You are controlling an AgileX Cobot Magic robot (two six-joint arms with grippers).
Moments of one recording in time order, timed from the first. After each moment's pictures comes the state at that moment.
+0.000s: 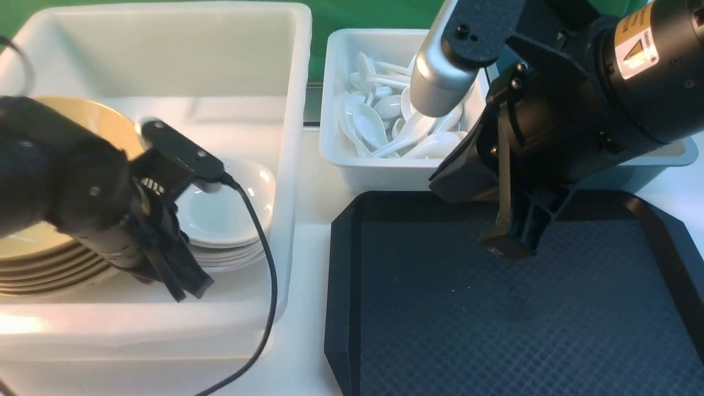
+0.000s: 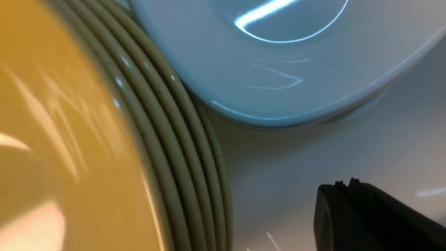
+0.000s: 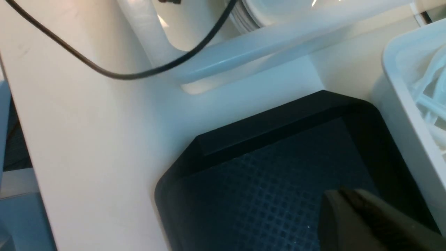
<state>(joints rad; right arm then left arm) 0.73 1.35 -1.42 0.13 1.04 -0.41 -0.35 1.45 -0.90 0.29 0.78 0.08</state>
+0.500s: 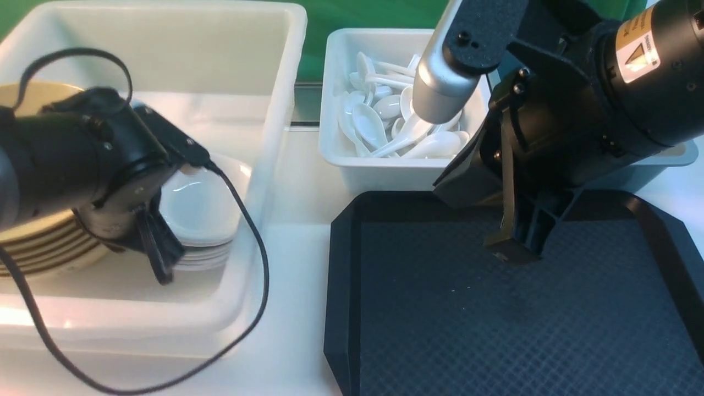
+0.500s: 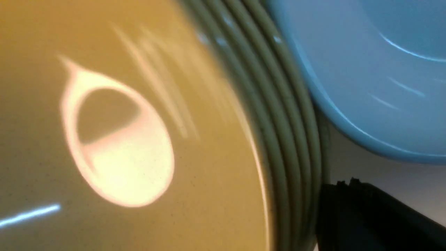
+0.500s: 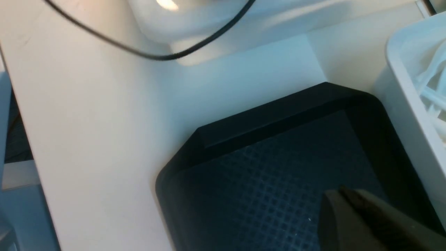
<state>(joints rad) 0.73 1.35 -1.42 0.12 1.06 -0.41 -0.36 1.56 -0.99 0.69 0.92 -0.27</state>
